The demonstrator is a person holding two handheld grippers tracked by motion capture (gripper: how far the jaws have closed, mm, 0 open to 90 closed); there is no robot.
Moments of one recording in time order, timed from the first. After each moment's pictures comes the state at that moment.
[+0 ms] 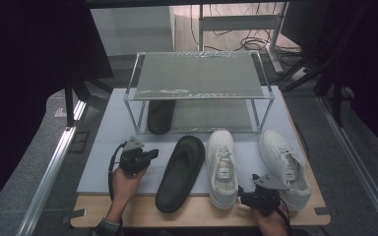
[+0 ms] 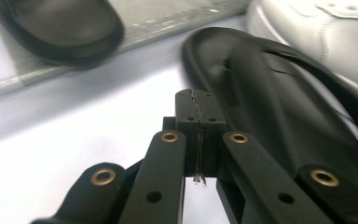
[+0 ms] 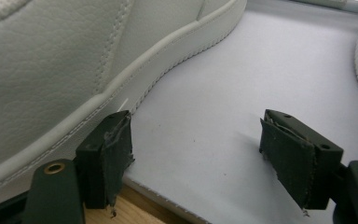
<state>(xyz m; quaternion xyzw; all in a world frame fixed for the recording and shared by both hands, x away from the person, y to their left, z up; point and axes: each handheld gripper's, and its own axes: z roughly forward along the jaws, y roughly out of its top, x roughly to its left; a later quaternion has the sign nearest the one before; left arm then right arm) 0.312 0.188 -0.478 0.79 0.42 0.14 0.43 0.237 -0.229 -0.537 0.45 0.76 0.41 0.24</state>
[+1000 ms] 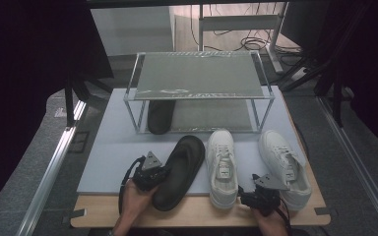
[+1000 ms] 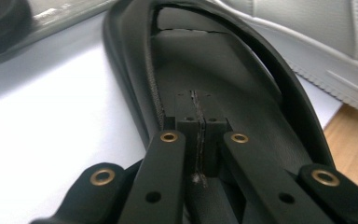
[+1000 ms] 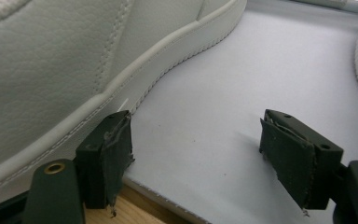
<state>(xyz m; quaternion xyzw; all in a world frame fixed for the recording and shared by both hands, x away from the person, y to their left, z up) 0.284 0.149 -0.491 0.83 0.37 0.15 0.40 0.237 -0.229 -0.537 0.45 0.76 0.41 0.24</state>
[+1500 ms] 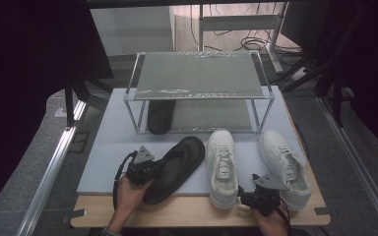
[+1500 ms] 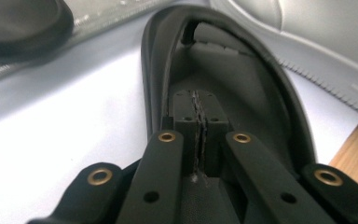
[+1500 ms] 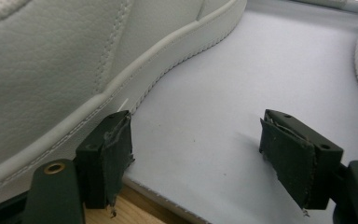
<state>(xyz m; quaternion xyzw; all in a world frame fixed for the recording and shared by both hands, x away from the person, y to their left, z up) 0.290 0.167 -0.476 0.82 0.38 0.16 0.41 0.237 -0.229 -0.537 0.45 0.76 0.41 0.24</state>
